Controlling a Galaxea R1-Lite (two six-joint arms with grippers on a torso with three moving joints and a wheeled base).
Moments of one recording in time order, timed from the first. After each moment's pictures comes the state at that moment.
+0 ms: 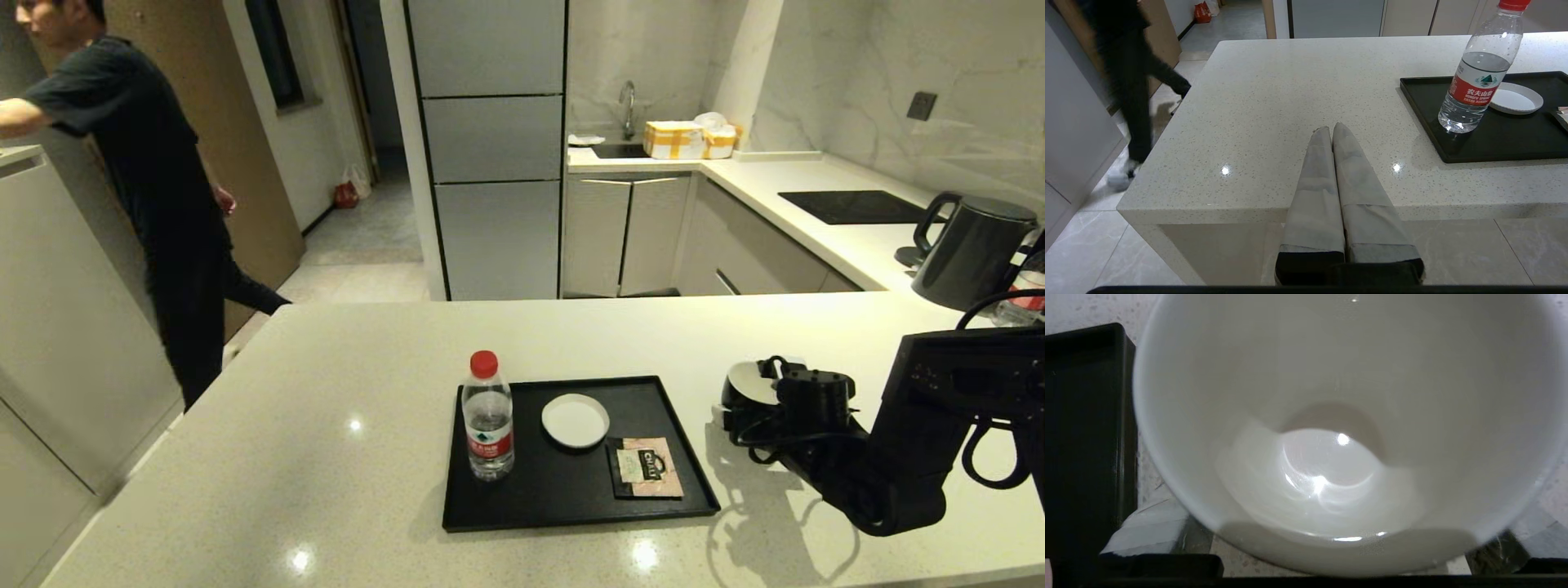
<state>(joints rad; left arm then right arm) 0.00 0.00 0.00 0.00 0.01 0.01 0.13 2.38 -0.67 -1.21 -0.21 0.14</state>
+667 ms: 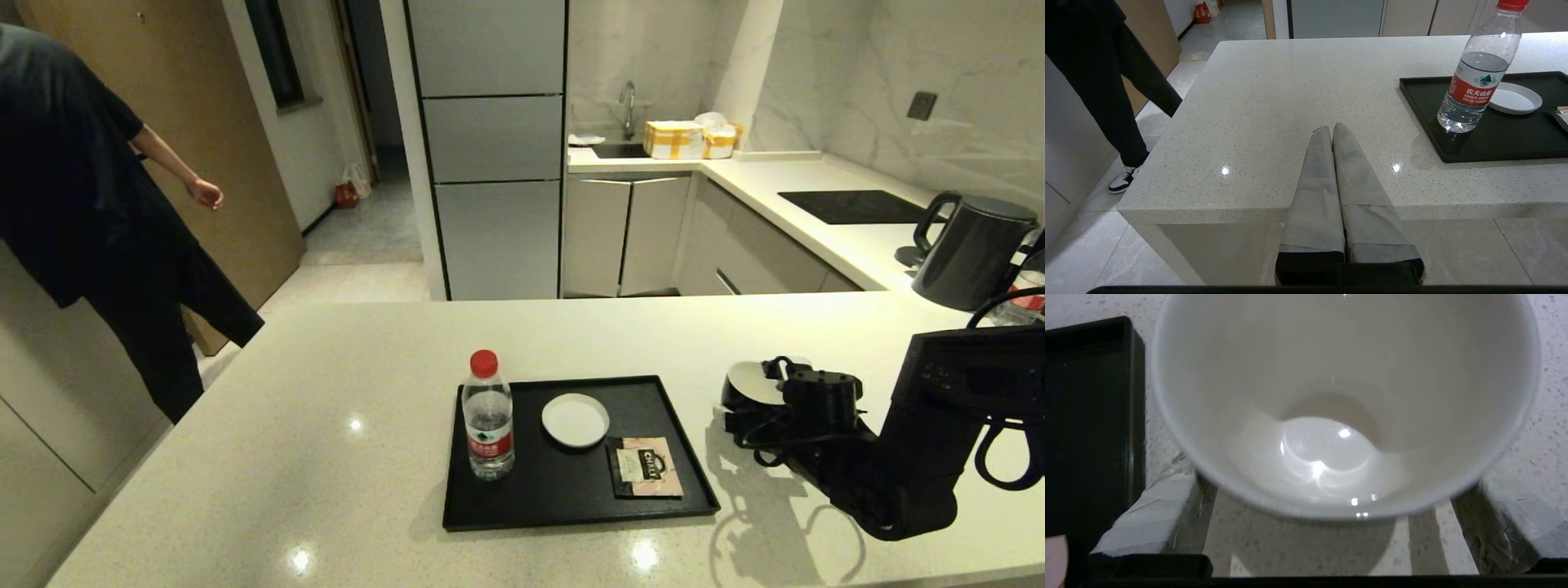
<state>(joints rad) 0.00 0.00 0.00 0.00 0.01 0.02 0.13 2.34 -0.62 -1.21 -0.20 0.14</state>
